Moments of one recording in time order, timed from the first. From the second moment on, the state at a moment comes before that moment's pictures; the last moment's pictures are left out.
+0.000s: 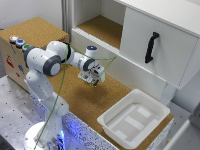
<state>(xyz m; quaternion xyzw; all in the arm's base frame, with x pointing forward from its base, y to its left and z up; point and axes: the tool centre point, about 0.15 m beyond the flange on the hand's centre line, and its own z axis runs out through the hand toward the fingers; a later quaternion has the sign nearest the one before) 0.407 0.013 0.207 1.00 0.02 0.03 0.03</state>
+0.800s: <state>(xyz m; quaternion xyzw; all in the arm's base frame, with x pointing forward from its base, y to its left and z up) 0.453 0.052 0.303 0.99 0.06 0.13 0.03</state>
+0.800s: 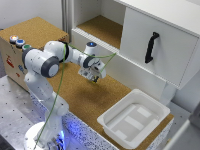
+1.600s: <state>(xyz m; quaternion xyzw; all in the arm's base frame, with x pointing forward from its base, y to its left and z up) 0.546 0.140 0.495 0.95 0.11 0.29 -0.01</state>
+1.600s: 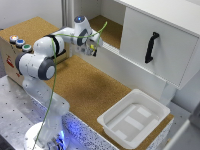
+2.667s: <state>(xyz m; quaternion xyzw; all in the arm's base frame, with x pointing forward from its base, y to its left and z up) 0.650 0.184 0.474 0.96 0.12 0.26 -0.03</state>
